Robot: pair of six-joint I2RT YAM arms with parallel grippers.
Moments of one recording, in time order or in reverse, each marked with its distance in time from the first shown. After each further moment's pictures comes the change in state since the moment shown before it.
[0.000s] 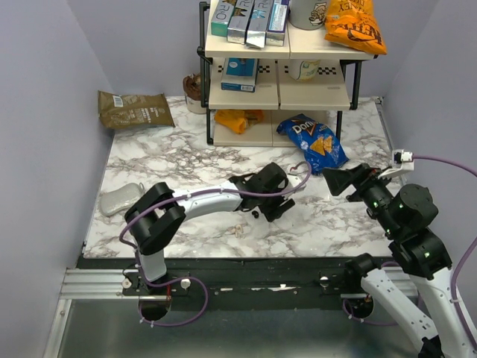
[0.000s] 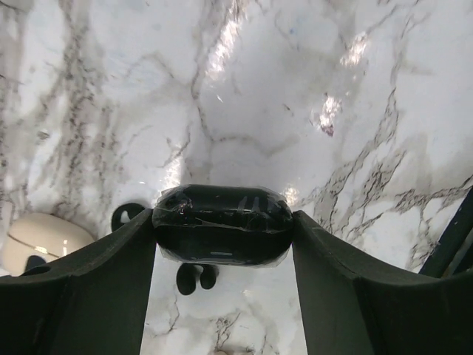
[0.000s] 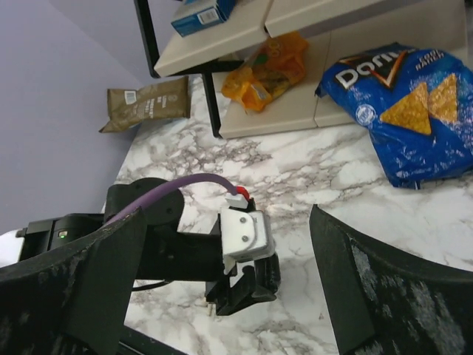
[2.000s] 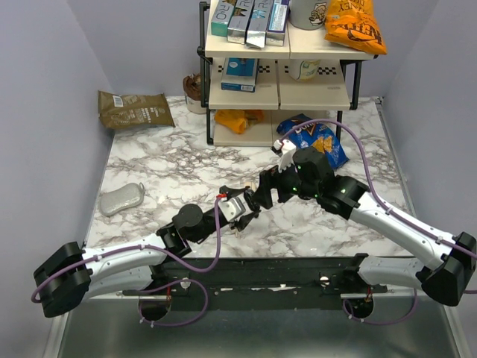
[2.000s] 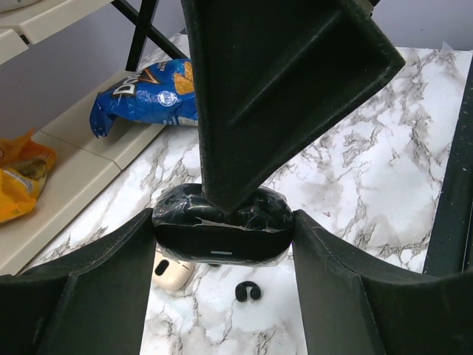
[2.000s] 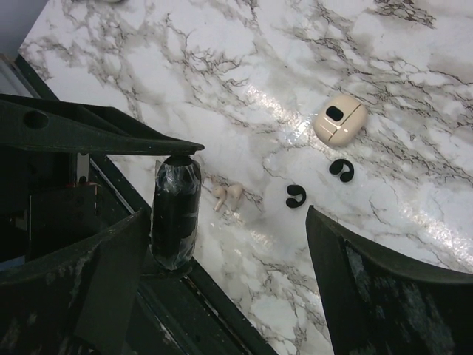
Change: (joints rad) left arm -0.025 -0.835 -0.876 0.980 -0.101 0.103; right arm 0.412 0.688 0.144 0.076 -0.192 -0.253
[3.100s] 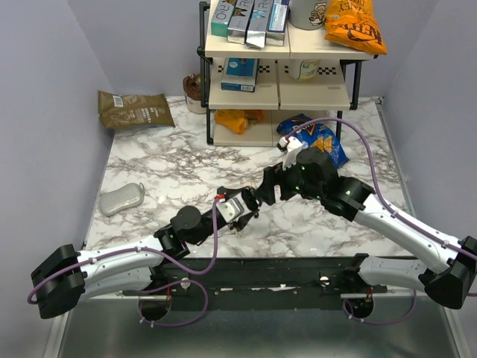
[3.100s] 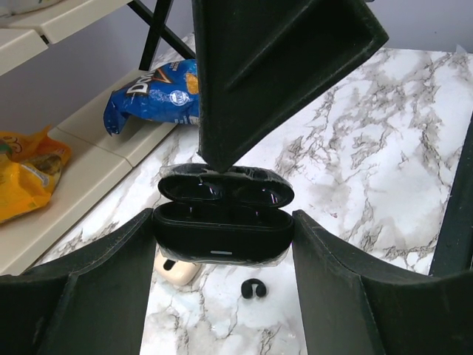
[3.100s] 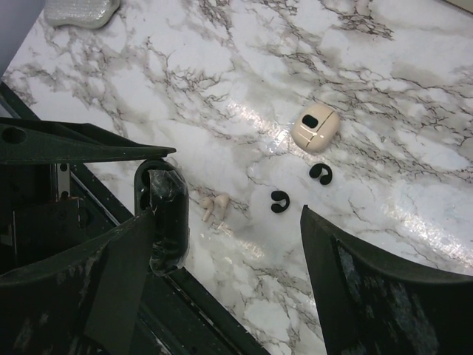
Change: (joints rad) left arm -0.026 -0.040 -0.002 -0.033 -0.062 0.009; right arm 0.003 -0.028 0.013 -0.015 0.109 0.019
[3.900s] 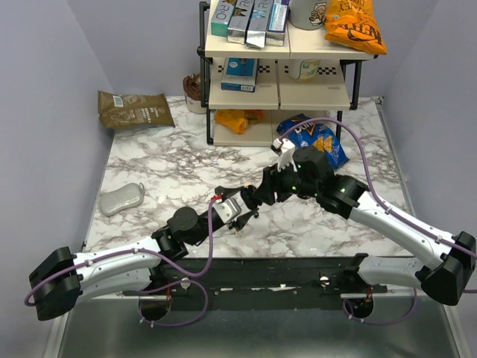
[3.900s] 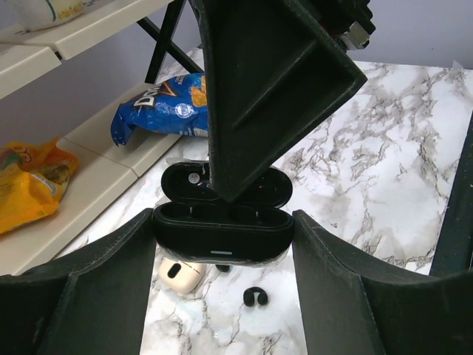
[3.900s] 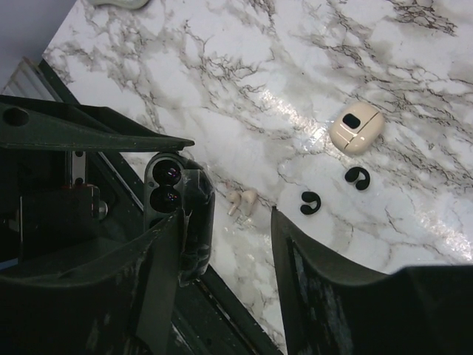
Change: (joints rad) left arm -0.006 -0.036 0.000 0.001 -0.008 0.003; right arm -0.004 0.034 -0.005 0.037 -0.148 0.001
